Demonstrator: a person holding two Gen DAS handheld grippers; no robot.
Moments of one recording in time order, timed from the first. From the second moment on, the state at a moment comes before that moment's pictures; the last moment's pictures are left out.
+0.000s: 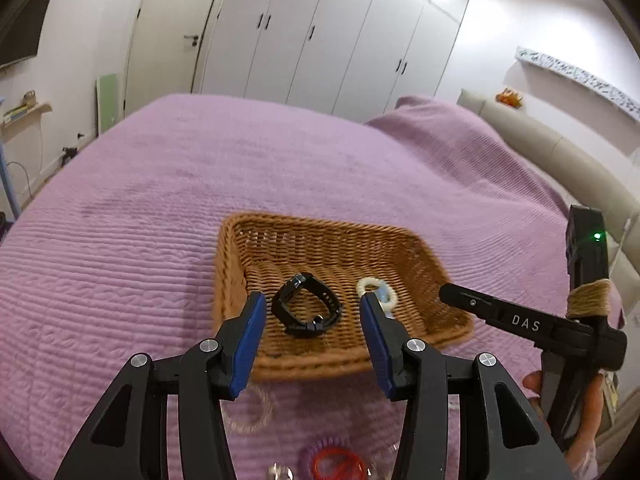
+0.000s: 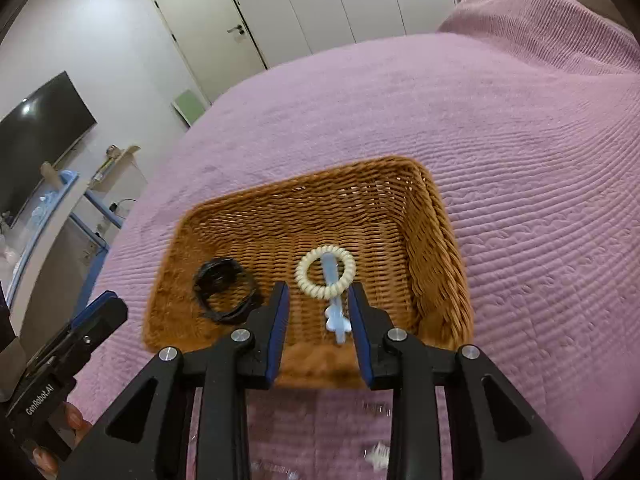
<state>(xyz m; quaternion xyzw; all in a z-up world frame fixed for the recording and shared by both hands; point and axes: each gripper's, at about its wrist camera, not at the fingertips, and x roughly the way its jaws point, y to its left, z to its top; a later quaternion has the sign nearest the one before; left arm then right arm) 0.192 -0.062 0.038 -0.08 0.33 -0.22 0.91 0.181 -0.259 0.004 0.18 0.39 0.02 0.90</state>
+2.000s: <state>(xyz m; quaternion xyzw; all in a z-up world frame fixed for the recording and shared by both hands) 0.111 -0.023 -0.072 -0.02 0.45 -0.18 0.88 0.078 -0.249 -0.086 -0.02 0.42 0.05 0.91</state>
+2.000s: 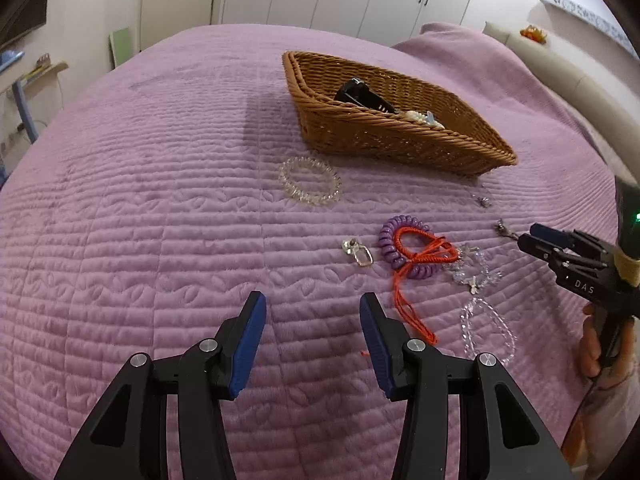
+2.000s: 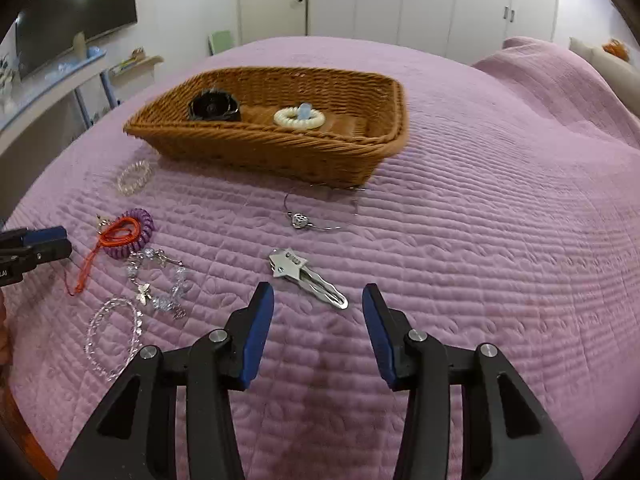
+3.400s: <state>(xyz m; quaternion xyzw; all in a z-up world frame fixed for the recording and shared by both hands) 0.118 -0.072 -0.068 0.10 0.38 -0.23 0.89 0.087 -0.238 -0.094 -0.07 0.39 0.08 0.92</state>
